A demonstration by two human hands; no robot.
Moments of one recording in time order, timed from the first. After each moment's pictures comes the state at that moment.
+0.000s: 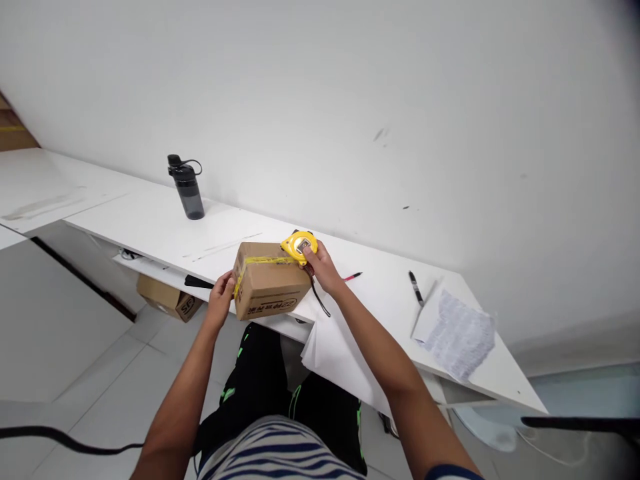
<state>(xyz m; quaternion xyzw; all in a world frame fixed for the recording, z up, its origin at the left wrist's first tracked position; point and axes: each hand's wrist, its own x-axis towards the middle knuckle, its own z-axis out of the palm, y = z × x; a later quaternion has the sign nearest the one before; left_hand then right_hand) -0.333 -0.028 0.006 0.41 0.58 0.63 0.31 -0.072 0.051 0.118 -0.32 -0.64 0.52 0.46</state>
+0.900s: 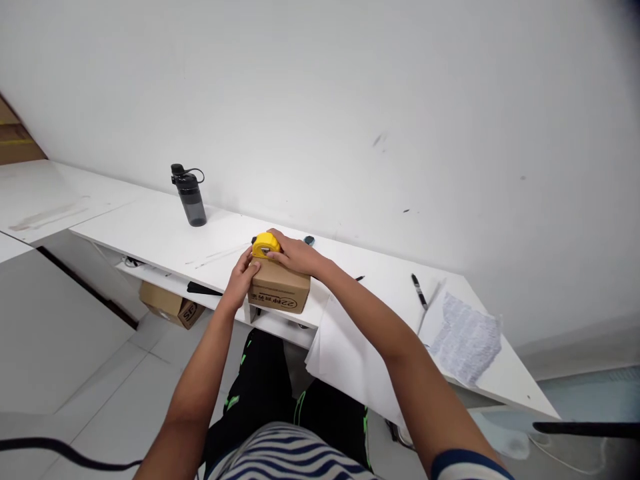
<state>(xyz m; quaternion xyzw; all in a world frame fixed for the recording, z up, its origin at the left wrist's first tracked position) -0.294 0.007 0.082 0.48 0.48 0.62 0.38 -0.116 0.076 0.172 -0.28 -0.93 0.16 0.18</state>
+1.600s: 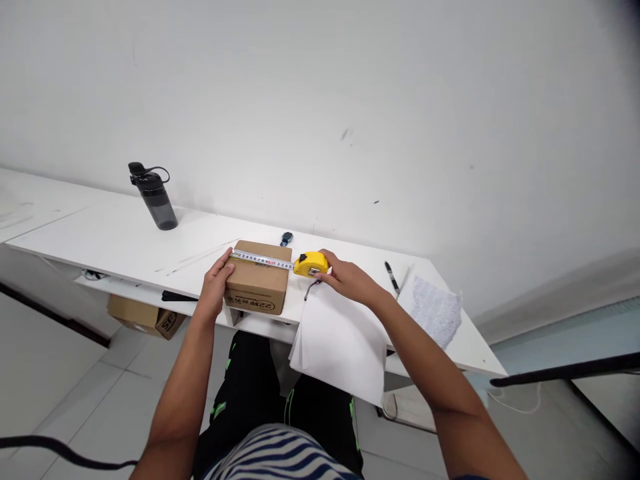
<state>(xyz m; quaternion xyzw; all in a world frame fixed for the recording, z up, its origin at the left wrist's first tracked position) -0.293 0.011 0.083 0.45 0.51 0.64 0.36 0.036 0.022 0.159 -0.47 -0.86 0.15 0.16</state>
